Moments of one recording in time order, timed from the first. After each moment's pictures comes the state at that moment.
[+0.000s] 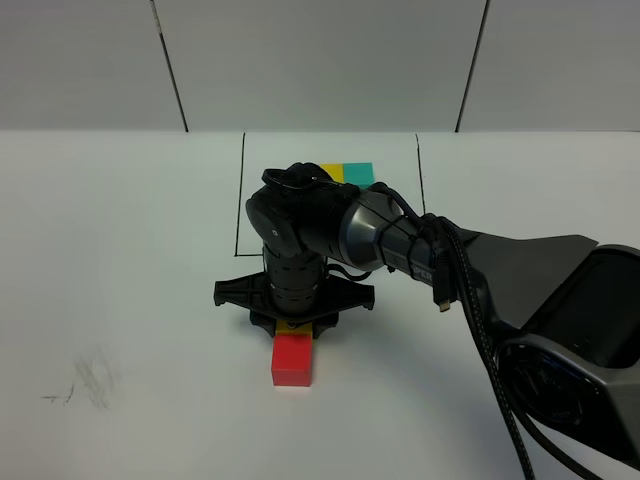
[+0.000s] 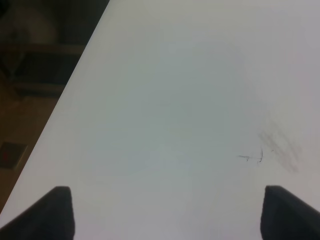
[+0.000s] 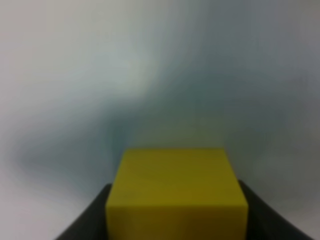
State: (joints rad) left arm 0.00 0.00 -0.51 0.27 1.05 -0.14; right arm 0.79 2.39 -1.91 -0.04 1.03 0.86
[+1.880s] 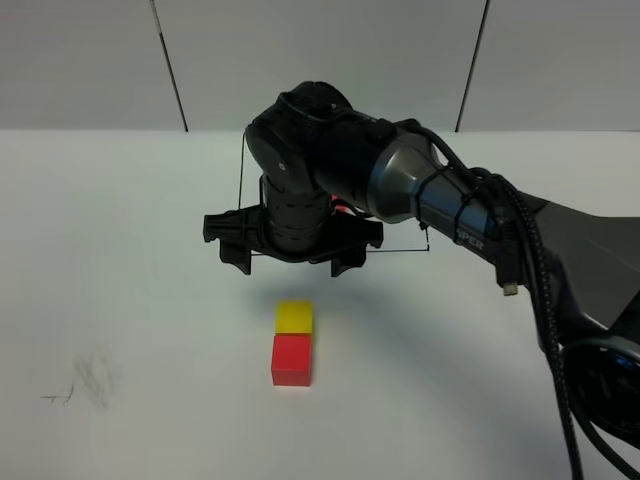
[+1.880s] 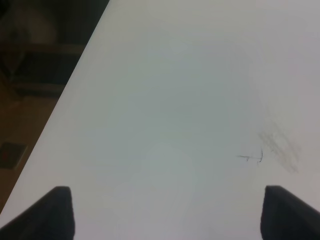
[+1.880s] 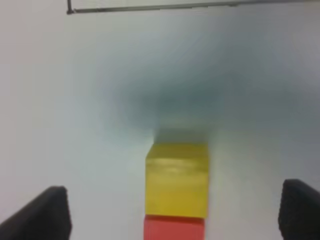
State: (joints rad) left arm 0.00 0.00 -0.51 0.27 1.05 -0.14; right arm 0.79 2.22 -1.99 -0.11 1.15 0.86
